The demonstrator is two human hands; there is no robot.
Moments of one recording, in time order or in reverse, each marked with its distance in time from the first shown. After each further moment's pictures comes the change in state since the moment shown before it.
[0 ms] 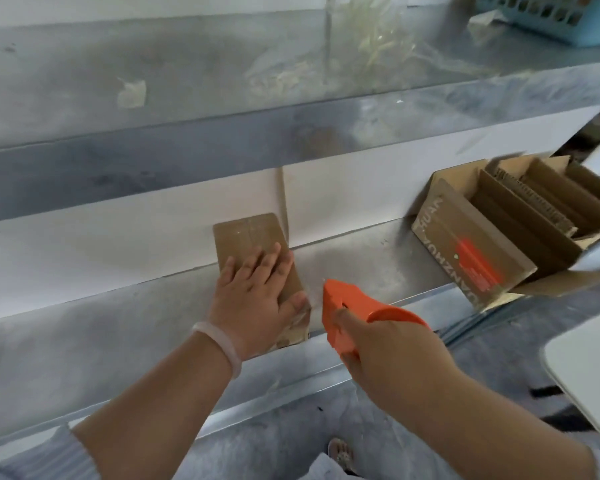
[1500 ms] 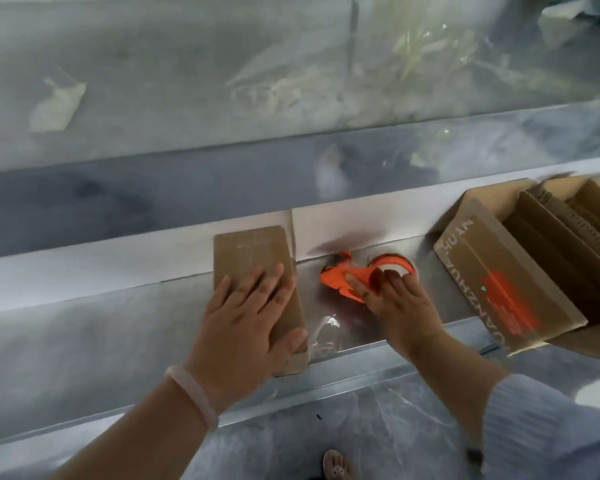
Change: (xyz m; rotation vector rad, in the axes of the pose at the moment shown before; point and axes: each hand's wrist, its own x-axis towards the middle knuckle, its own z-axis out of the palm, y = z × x) left_hand -0.001 -0.003 0.005 0.020 0.105 0.042; right_hand 0.139 0.115 0.098 -0.367 0.302 -0.156
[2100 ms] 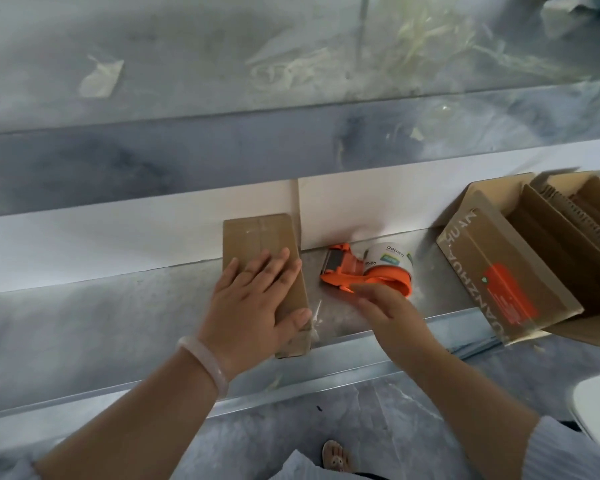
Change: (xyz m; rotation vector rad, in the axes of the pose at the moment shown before) left_hand 0.000 0.001 -0.002 -0.014 -0.028 -0.029; right_hand -0.027 -0.041 -0.058 1.308 -0.090 0.535
